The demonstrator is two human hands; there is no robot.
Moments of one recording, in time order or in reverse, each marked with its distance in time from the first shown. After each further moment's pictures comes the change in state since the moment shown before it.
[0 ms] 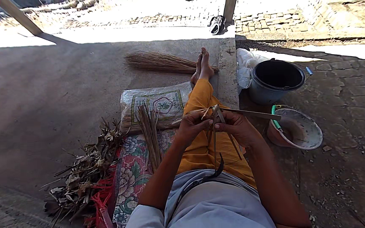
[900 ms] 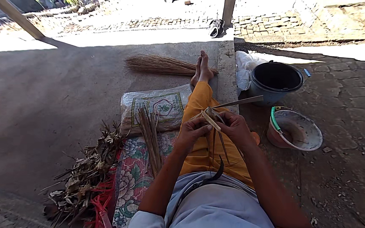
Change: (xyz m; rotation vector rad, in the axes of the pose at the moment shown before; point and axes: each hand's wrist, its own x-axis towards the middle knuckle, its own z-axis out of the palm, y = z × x) left_hand -0.008 -0.001 0.004 -0.087 0.065 -0.168; right_hand 0.005 0.009 0.008 -0.314 0.179 -0.158
